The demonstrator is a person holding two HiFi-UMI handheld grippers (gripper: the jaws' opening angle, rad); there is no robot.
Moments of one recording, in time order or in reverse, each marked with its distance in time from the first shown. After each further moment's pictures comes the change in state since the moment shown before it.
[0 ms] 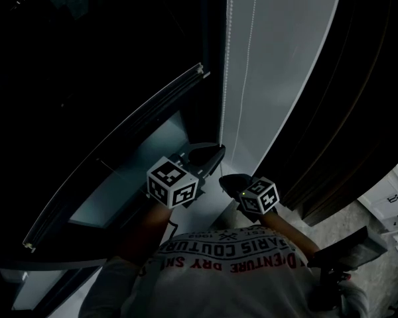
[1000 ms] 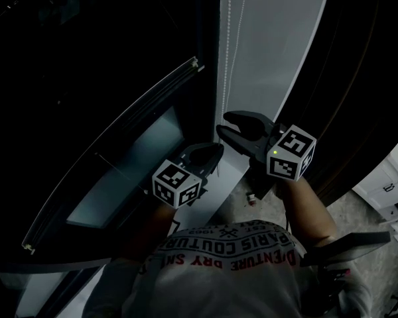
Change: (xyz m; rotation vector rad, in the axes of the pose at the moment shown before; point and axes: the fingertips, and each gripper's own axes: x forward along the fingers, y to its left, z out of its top) left arm -0.002 -0.011 -0.022 0.018 -0.026 0.022; right arm -0.098 0.061 0.236 -0.289 -0.391 0.083
